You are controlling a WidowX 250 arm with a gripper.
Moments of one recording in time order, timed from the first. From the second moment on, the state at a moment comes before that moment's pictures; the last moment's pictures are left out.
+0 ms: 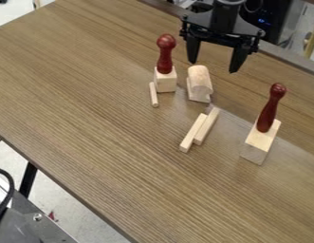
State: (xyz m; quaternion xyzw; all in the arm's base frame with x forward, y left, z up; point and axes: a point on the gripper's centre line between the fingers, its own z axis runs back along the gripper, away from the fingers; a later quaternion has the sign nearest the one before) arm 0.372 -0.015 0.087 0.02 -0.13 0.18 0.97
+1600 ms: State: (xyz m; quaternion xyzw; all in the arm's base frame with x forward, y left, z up) arm 0.363 0.014 0.037 0.04 -0.08 0.22 0.97
